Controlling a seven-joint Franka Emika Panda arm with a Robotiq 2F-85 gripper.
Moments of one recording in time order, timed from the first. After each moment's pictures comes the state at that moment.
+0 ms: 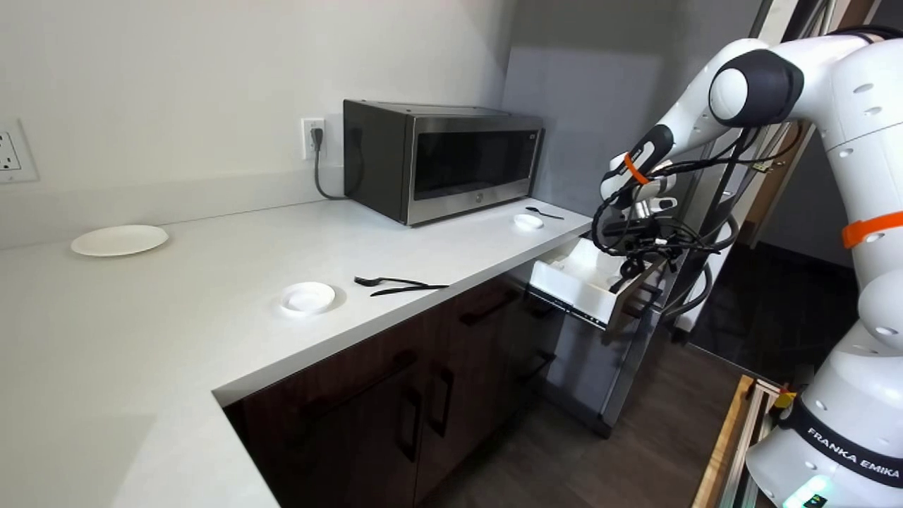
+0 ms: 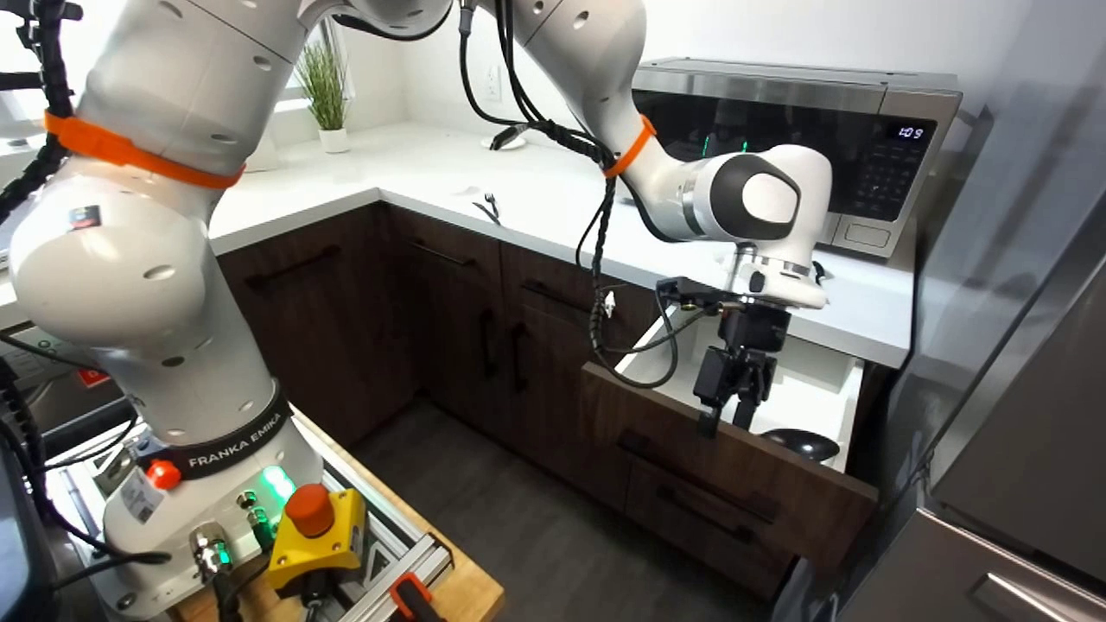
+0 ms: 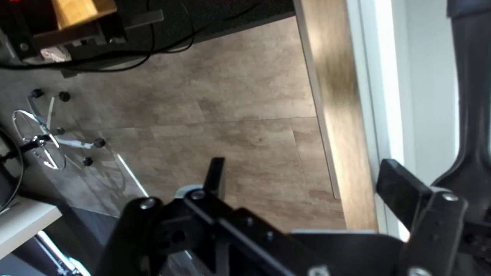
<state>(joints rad) -0.29 0.64 -0.48 -1.80 -0.20 2.02 1.19</state>
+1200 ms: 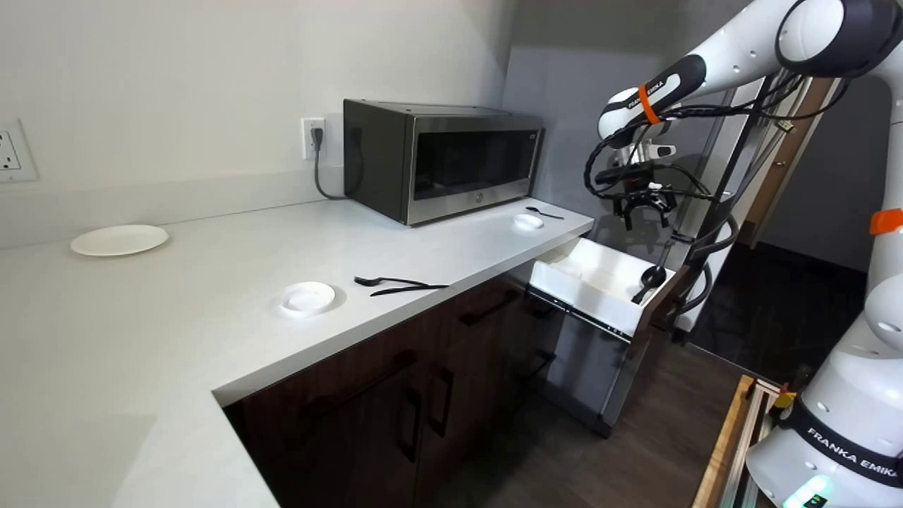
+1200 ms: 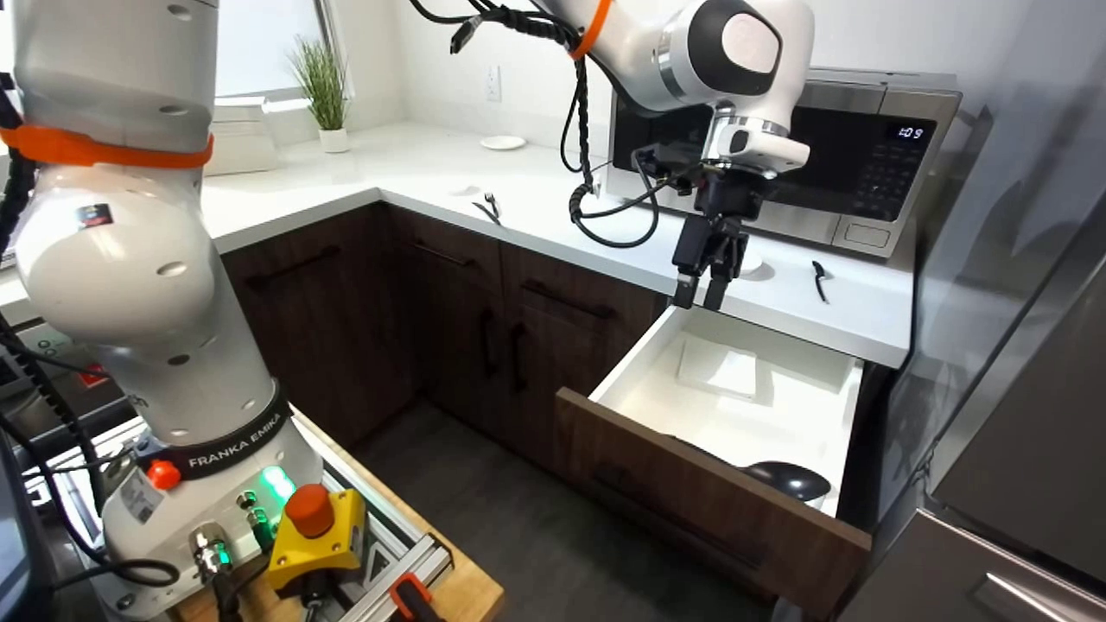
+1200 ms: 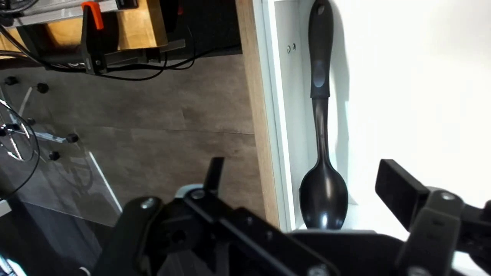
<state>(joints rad) -0.23 0.34 -0.39 -1.81 -0.21 1.80 1.12</state>
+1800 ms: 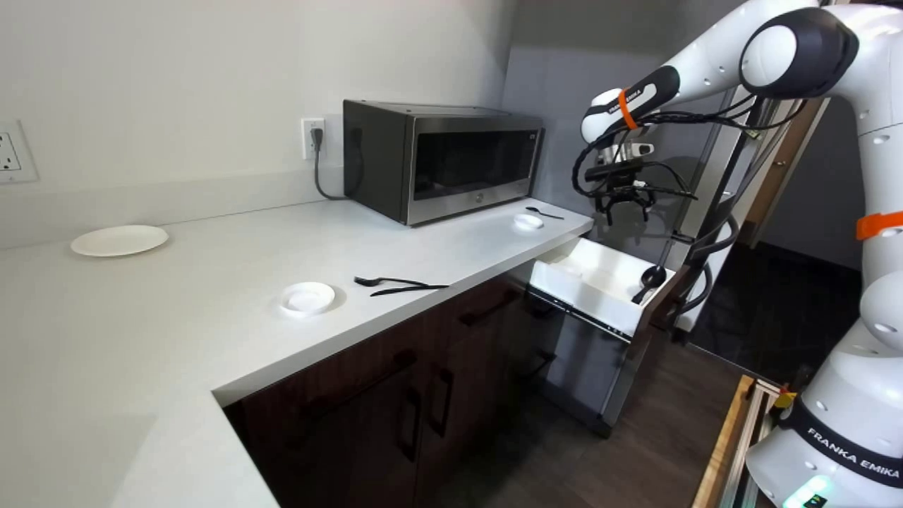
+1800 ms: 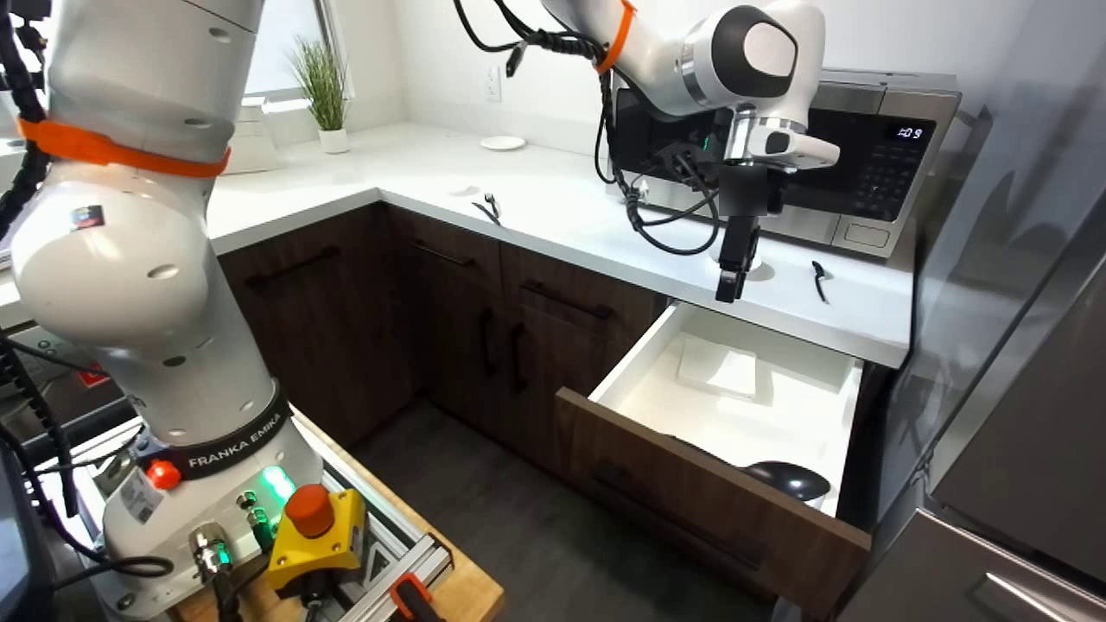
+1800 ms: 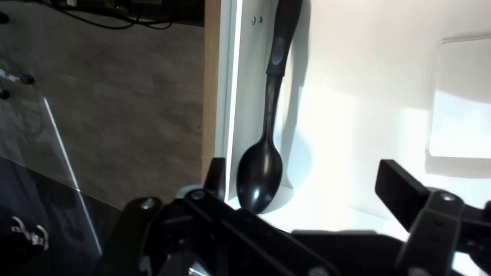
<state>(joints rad) -0.27 0.48 -0.34 -1.62 -0.20 1.80 0.90</state>
